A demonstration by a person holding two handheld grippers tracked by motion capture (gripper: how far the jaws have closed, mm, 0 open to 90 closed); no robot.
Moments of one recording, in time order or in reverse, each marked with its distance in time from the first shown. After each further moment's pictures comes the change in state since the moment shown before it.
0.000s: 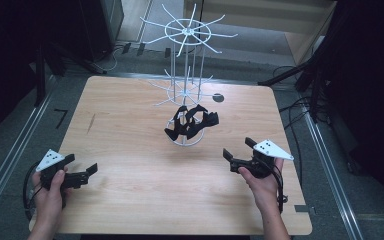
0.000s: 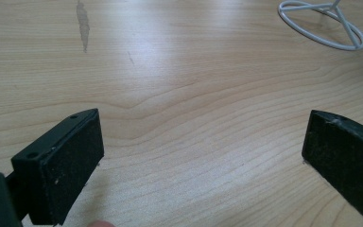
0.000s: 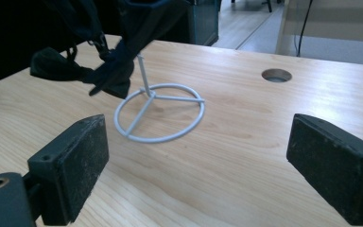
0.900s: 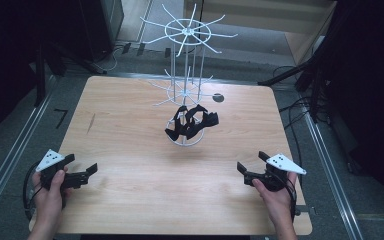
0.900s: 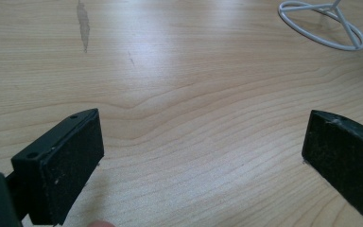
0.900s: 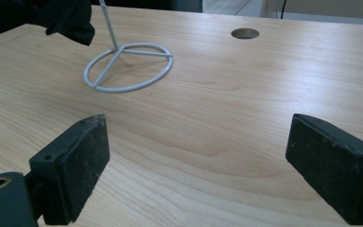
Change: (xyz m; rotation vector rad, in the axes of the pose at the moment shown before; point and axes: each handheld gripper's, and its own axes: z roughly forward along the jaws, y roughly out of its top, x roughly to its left) left arm 0.000 0.000 0.000 -0.002 0.001 -0.001; right arm -0.028 -0.039 -0.030 0.064 -0.060 0.010
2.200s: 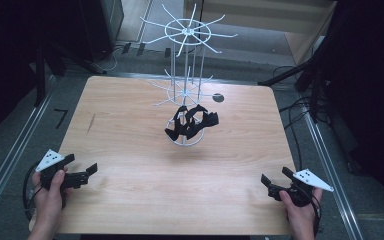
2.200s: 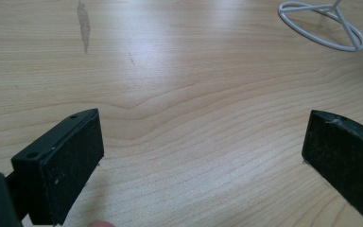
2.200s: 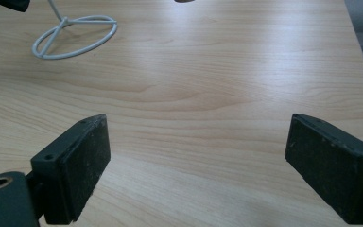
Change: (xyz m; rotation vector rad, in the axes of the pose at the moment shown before) left arm 0.000 0.000 0.000 -0.002 0.001 0.000; right arm -0.048 -0.041 -0.049 0.041 -0.096 0.097
